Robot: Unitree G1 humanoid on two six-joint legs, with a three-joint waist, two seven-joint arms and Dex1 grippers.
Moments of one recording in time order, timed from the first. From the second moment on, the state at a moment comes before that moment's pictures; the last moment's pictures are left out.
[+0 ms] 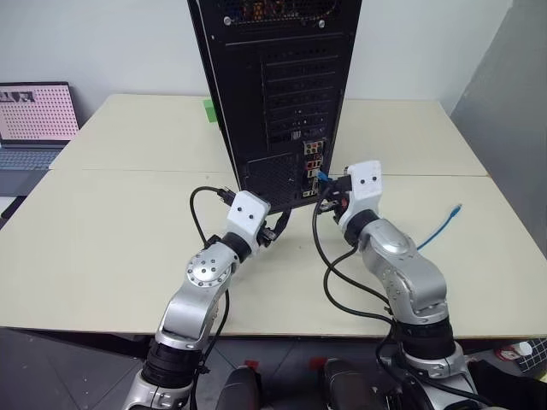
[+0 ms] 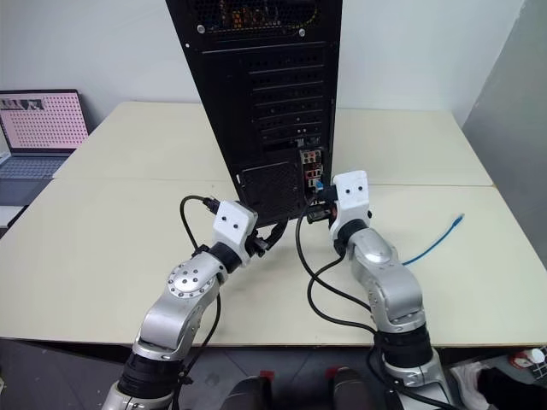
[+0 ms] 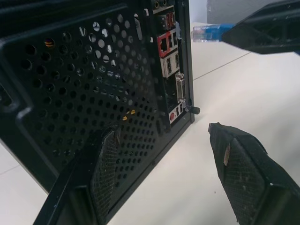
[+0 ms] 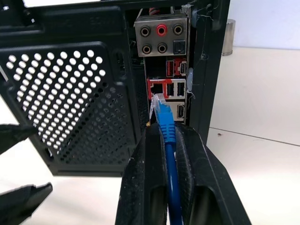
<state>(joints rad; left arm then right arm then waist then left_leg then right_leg) -0.29 0.27 -0.16 -0.29 -0.05 0.37 -0.31 -0.49 -0.03 0.11 -0.31 0.18 0.70 0.04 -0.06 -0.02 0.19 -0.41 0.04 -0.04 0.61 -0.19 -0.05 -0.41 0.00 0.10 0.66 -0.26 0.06</state>
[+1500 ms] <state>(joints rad) -0.27 0.27 -0.12 -0.30 -0.07 0.36 -0.34 -0.57 0.06 0.10 -0.12 0.13 0.62 0.00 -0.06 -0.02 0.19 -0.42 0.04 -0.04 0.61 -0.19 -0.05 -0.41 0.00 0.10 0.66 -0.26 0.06</state>
